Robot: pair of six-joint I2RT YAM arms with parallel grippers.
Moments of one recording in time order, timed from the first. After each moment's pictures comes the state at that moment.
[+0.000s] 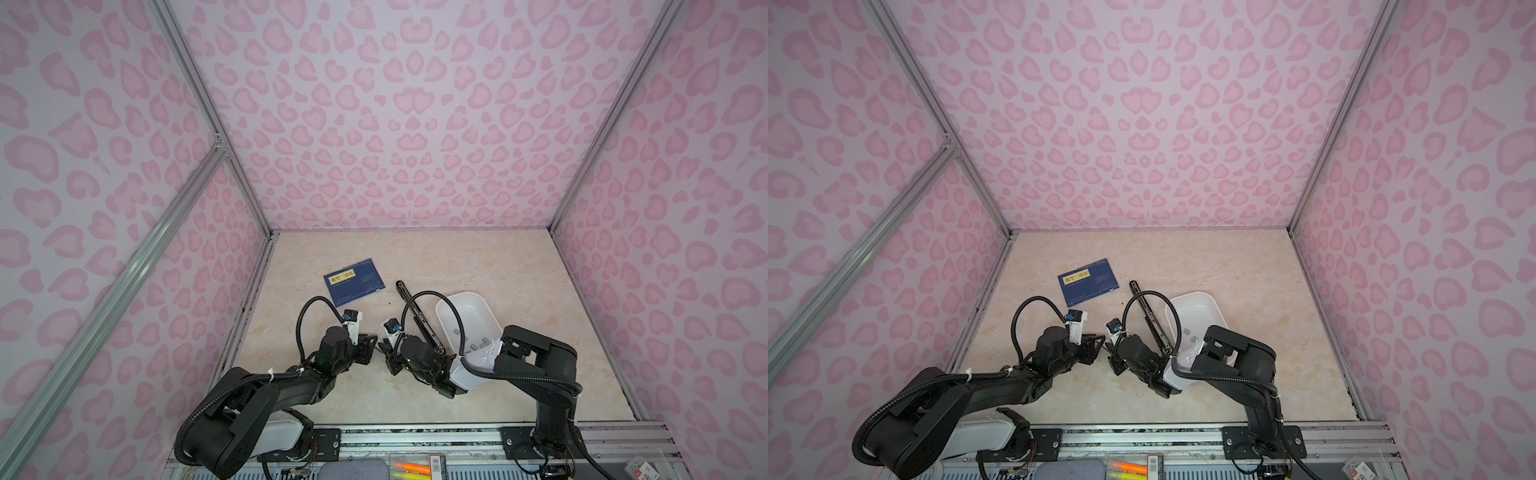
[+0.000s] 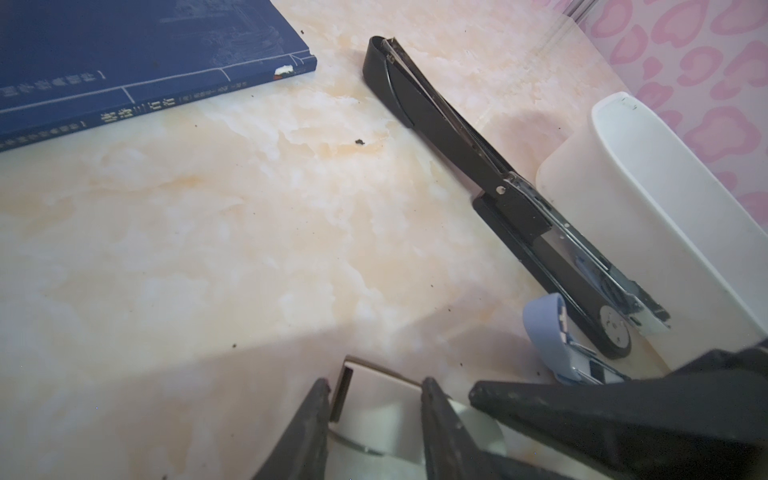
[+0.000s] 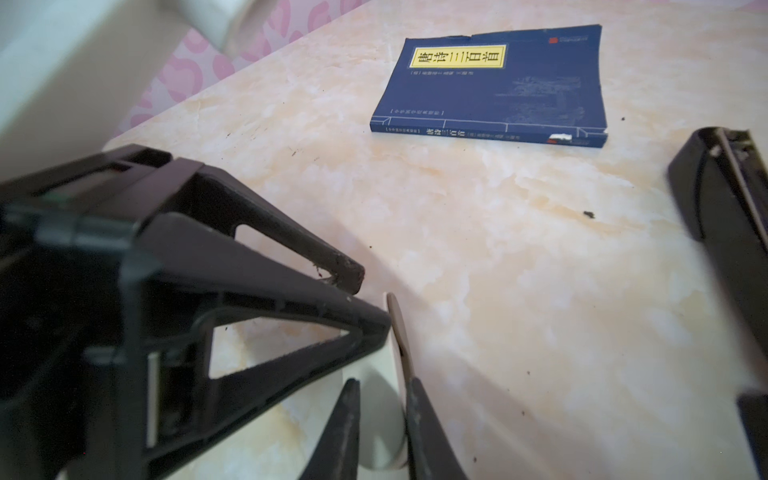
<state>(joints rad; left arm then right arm) -0.51 1.30 0.19 0.55 0.13 -0.39 1.11 1.90 0.75 0.65 0.23 0.30</state>
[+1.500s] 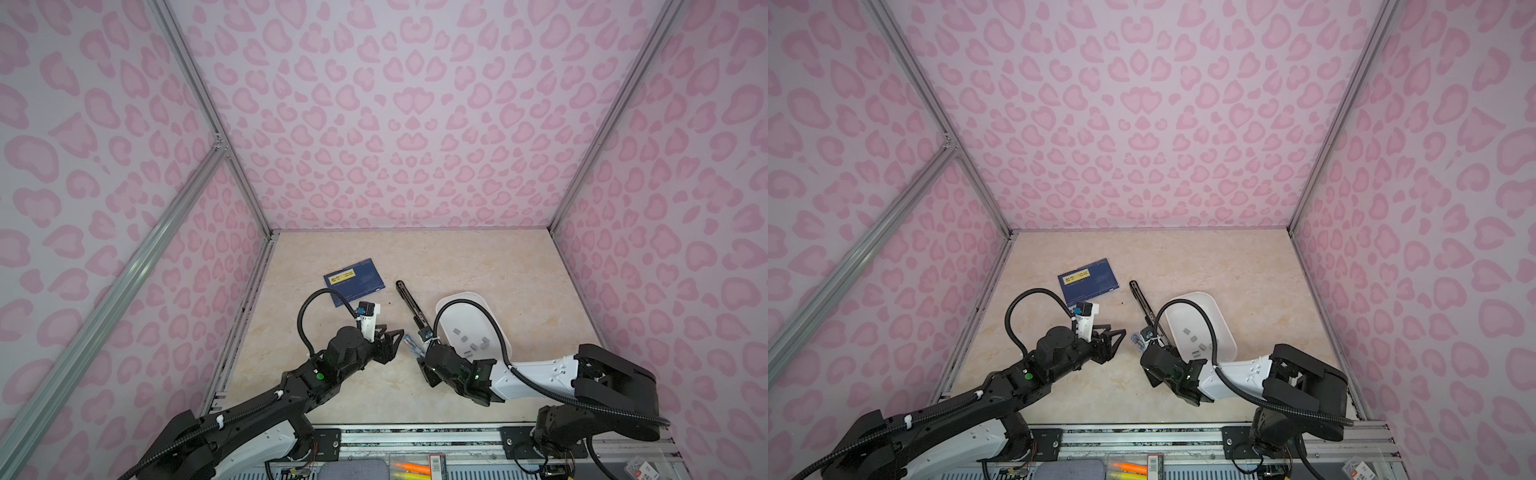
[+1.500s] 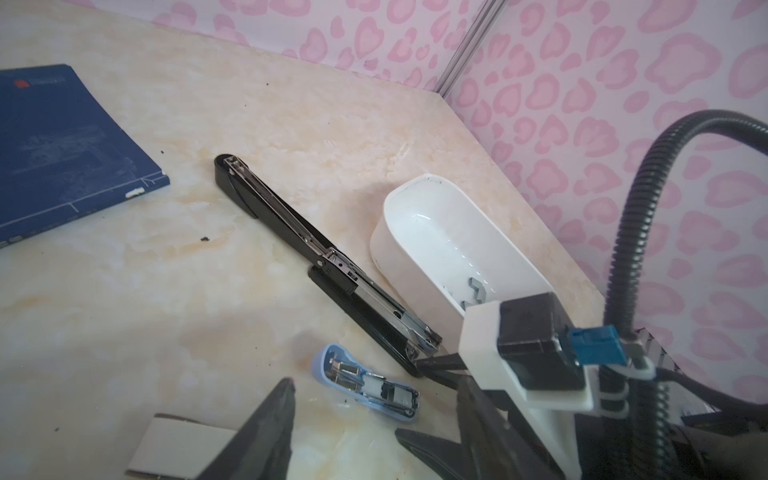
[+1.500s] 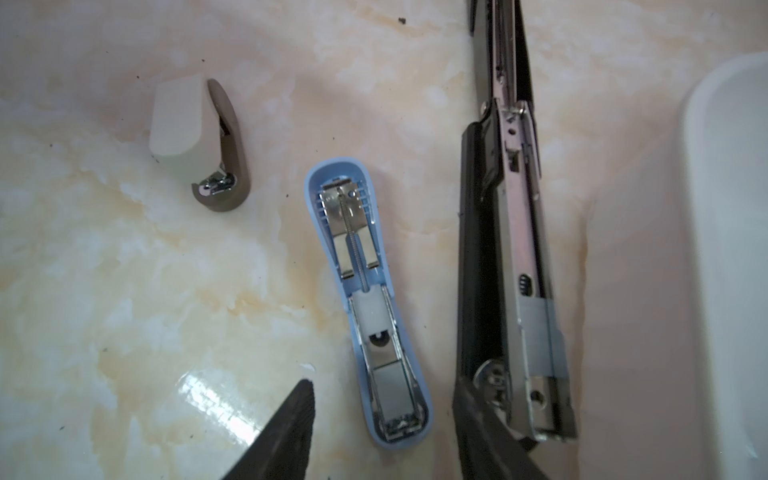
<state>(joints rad) -0.84 1.01 0.39 0.23 -0.05 -0.55 1.11 1.49 0.54 0.09 0.38 0.41</state>
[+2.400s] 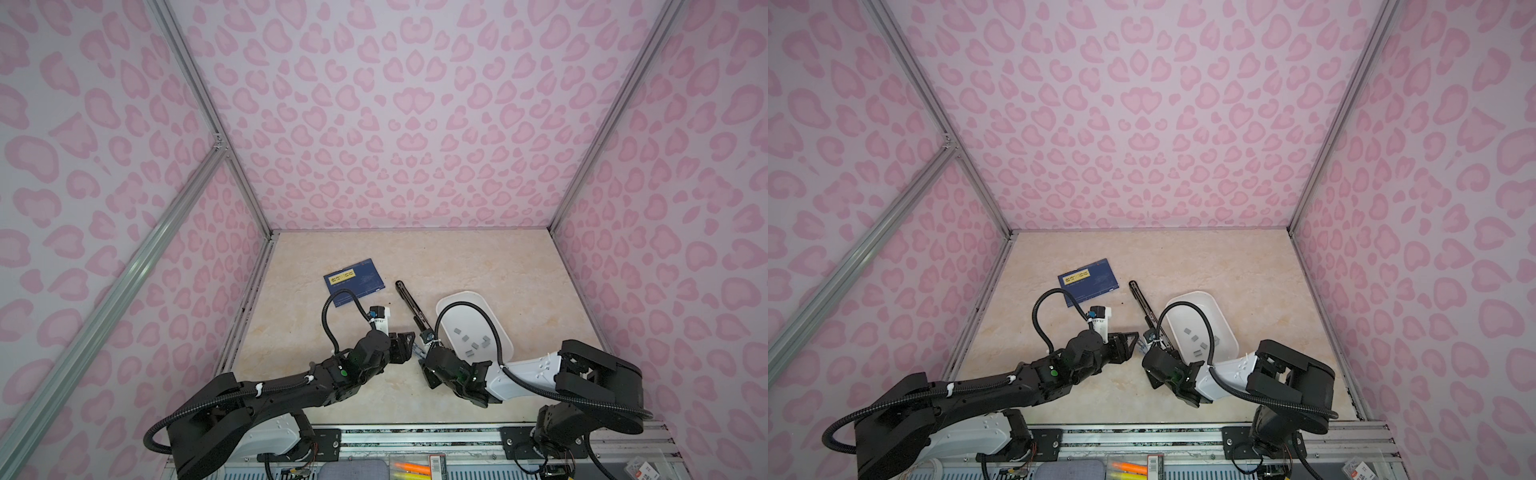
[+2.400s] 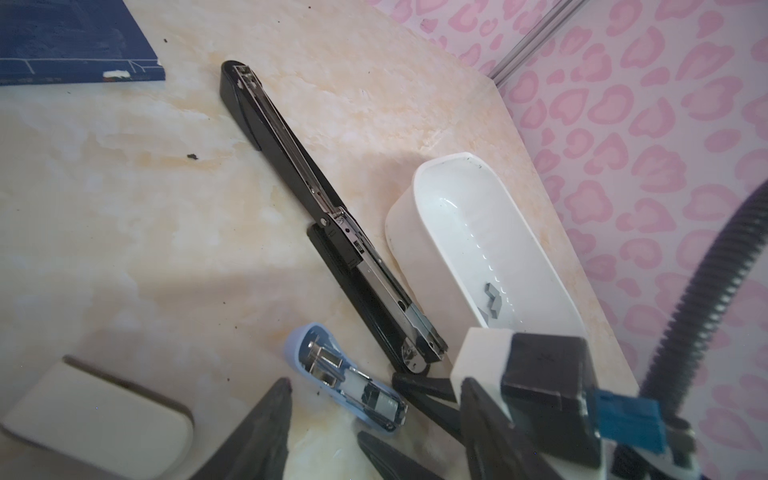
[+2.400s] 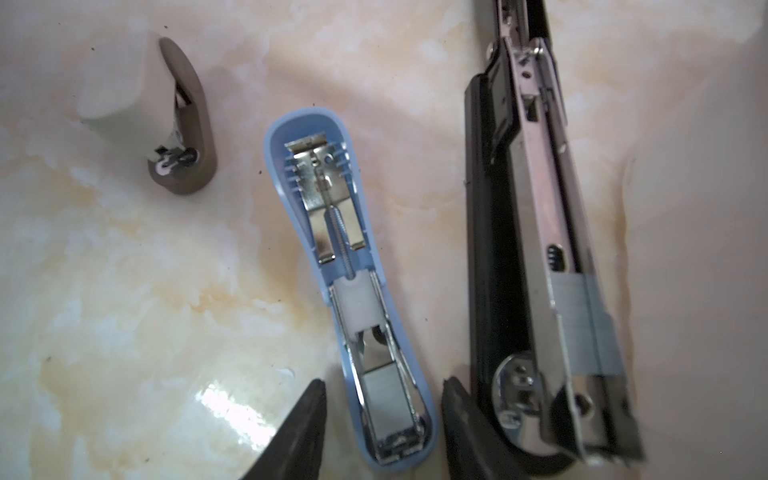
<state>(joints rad) -0.96 1.21 0.44 0.28 -0.24 -0.81 1.10 1.57 0.51 0.19 0.36 0.45</state>
